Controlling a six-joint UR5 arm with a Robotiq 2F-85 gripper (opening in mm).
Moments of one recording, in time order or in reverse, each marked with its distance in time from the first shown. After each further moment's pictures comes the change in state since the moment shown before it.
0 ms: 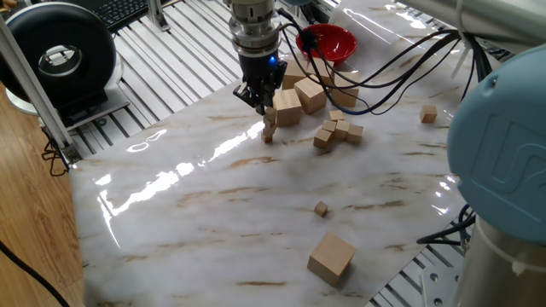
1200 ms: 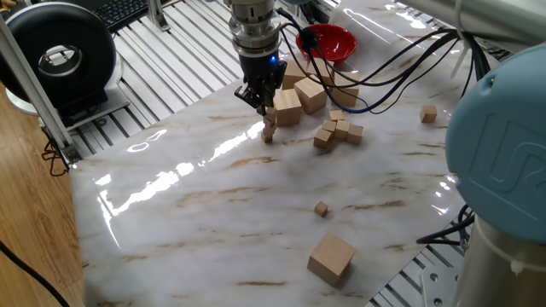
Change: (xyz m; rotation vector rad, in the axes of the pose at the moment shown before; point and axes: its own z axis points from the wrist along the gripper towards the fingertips) arm 0.001 0.000 0.000 0.002 0.006 -0.035
